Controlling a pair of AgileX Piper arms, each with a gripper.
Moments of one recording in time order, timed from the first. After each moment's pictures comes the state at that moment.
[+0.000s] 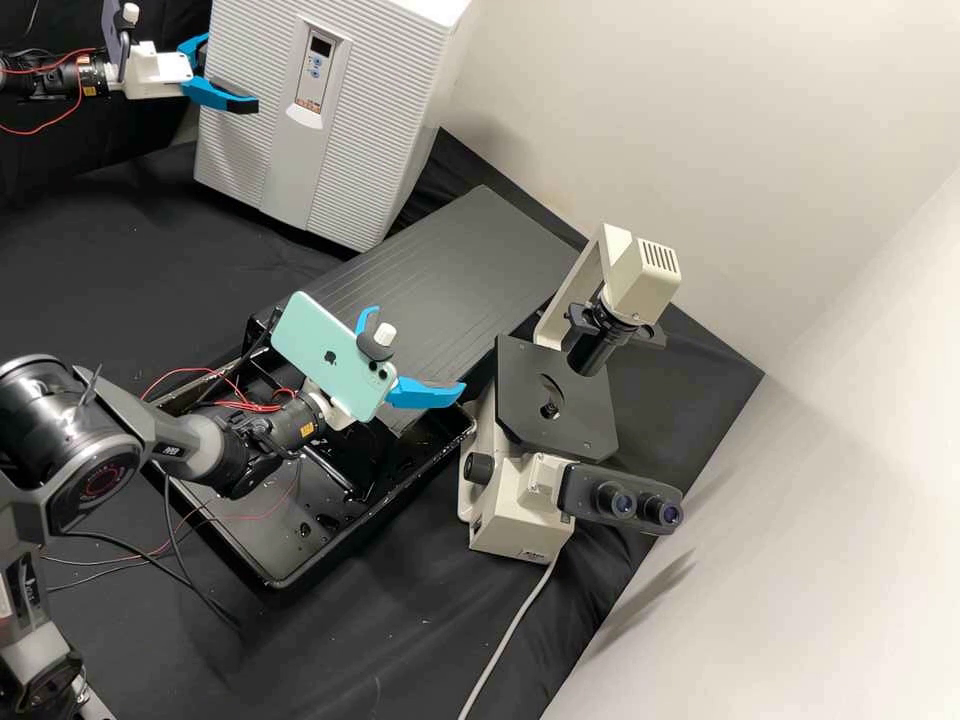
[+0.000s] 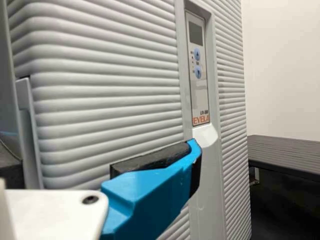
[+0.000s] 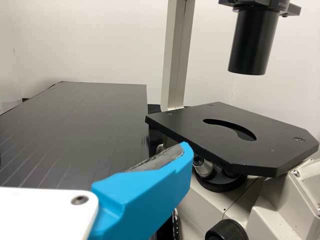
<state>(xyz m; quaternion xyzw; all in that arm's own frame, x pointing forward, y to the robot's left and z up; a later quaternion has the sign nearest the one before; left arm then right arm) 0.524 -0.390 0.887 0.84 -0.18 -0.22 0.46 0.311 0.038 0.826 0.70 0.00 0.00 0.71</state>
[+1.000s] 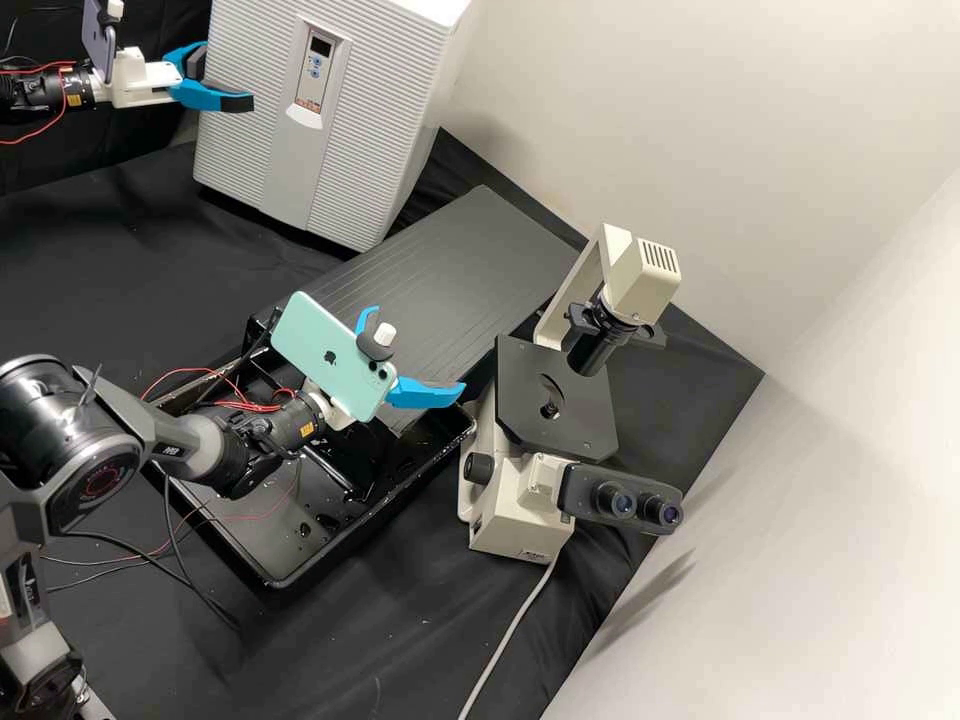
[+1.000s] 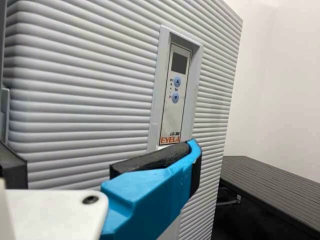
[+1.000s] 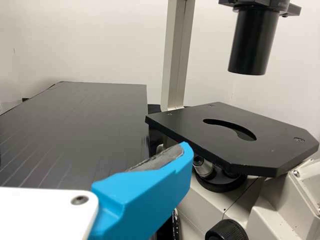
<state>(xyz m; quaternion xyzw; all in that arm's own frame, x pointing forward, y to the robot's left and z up) 0.470 -0.432 0.866 0.80 -0.14 -0.20 0.55 0.311 0.038 0.826 0.70 0.00 0.00 0.71</state>
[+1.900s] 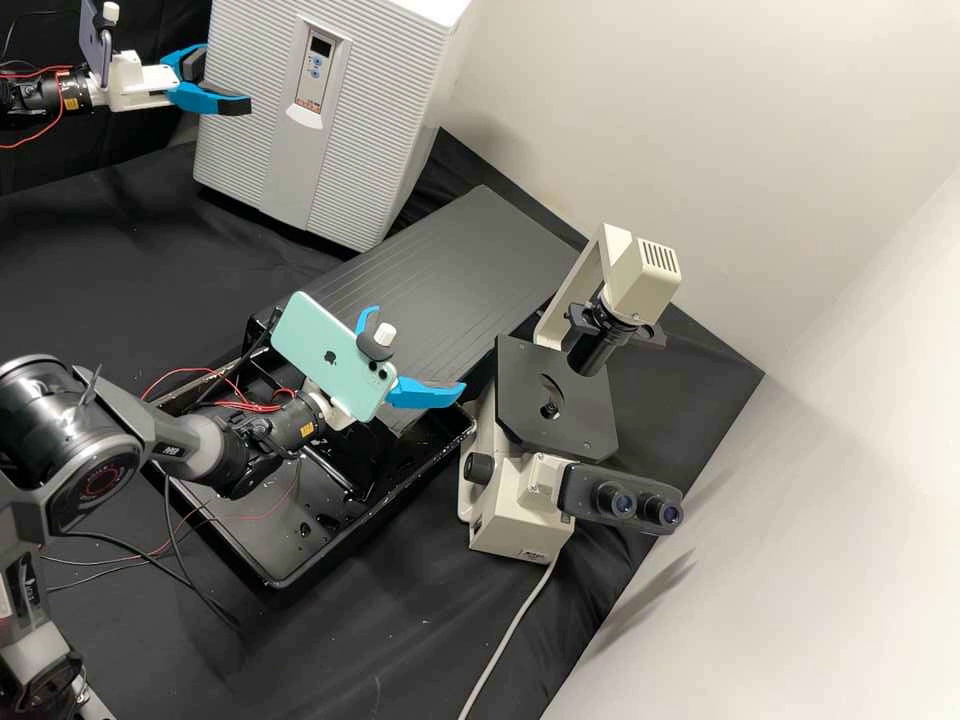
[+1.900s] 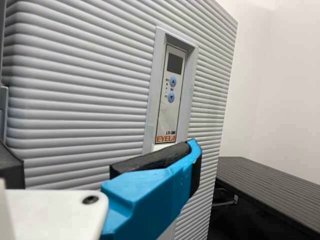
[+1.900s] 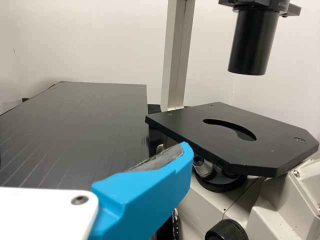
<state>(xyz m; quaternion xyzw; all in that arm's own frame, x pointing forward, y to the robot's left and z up) 0.466 -0.430 0.864 0.80 -0.15 -0.20 0.55 0.311 0.038 0.826 0.70 0.00 0.00 0.71</state>
